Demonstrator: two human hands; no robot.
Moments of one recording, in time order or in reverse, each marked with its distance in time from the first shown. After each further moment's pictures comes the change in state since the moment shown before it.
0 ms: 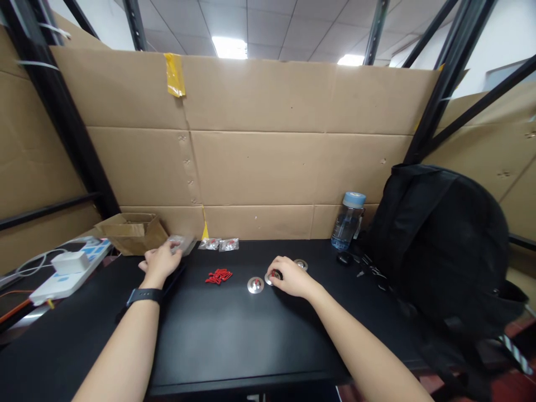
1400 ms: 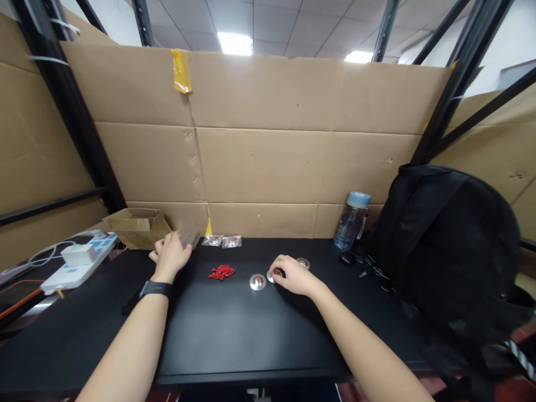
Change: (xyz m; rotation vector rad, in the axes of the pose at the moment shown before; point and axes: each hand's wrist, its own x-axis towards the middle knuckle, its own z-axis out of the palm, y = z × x) left_hand -0.019 0.019 -0.003 -0.011 0.143 0.116; right_hand 0.000 0.001 -0.002 0.027 -0.039 -0.009
